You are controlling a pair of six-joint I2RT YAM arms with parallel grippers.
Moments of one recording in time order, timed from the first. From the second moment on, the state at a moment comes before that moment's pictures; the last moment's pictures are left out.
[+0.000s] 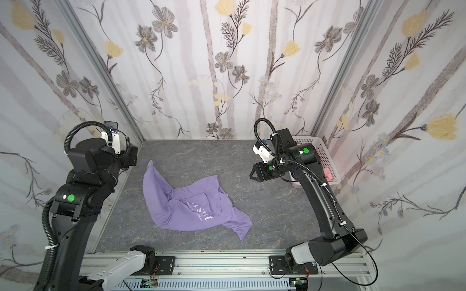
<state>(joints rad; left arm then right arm) -0.20 1.01 1.54 -0.79 -0.54 0.28 0.33 1.50 1.76 -1.38 -0.36 0.03</state>
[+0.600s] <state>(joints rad) -0.20 1.04 1.30 -0.83 -0.46 -0.01 0.50 2.51 2.49 -1.24 -0.39 0.01</state>
